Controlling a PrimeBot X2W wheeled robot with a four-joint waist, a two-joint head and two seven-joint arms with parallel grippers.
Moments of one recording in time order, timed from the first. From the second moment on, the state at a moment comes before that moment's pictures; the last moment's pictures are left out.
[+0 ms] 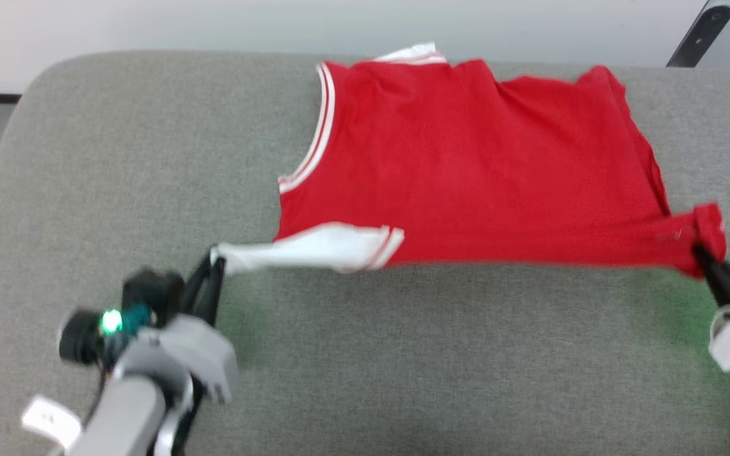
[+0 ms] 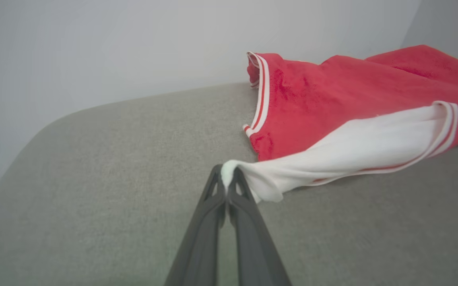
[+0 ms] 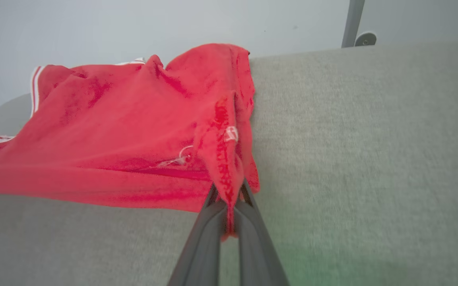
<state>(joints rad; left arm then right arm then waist) -0.45 0.50 -0.56 0.32 -0.57 0.17 -0.16 -0.42 -0.54 0.26 0.44 0.81 0.13 0.06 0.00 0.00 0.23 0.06</state>
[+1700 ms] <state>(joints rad) -0.29 0.73 -0.61 -0.28 -0.49 0.39 0.25 -0.10 -0.35 -0.11 -0.03 0.55 0.13 0.52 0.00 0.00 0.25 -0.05</state>
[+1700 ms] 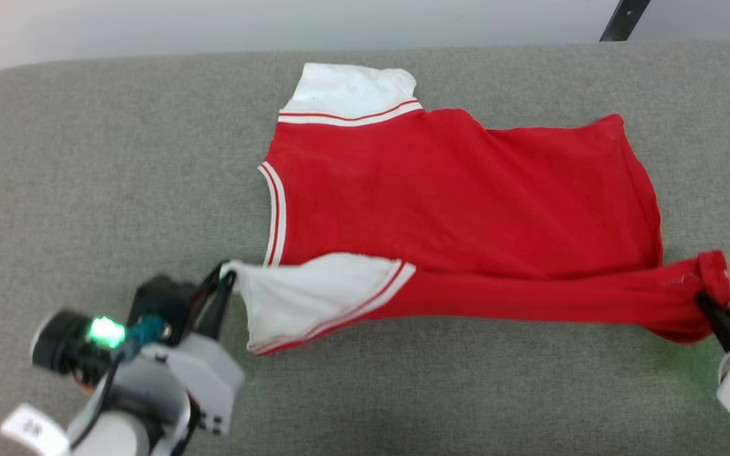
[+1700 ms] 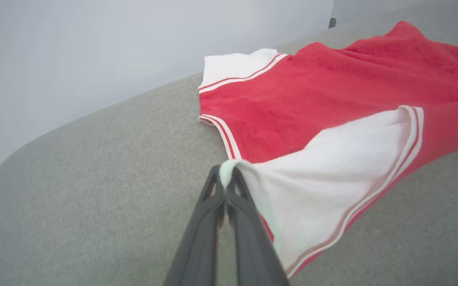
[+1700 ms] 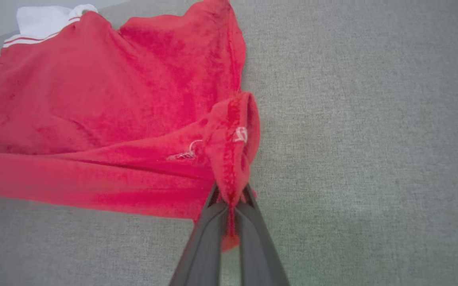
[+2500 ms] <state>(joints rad) -0.73 0.58 -0.69 0.20 -0.60 0.06 0.43 -0.39 -0.36 0.02 0.23 0.49 0.13 0.60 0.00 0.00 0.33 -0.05</state>
